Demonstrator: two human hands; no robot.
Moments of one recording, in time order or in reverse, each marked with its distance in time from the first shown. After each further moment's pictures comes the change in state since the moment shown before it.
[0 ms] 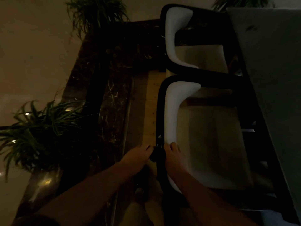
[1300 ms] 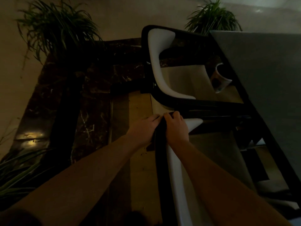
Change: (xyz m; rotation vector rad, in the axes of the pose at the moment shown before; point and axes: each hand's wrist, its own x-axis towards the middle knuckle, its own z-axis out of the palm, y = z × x) left_hand 0.263 -0.121 -0.165 -0.060 0.340 0.214; right_hand 0.314 0.018 -0.097 -0.093 0.412 0.099
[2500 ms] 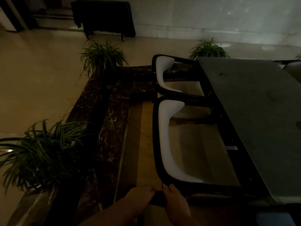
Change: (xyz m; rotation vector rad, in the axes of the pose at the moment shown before) left_hand -0.414 0.312 0.090 0.072 -0.580 -0.134; right_hand -0.530 0.025 -0.050 0.015 -0.558 -0.065
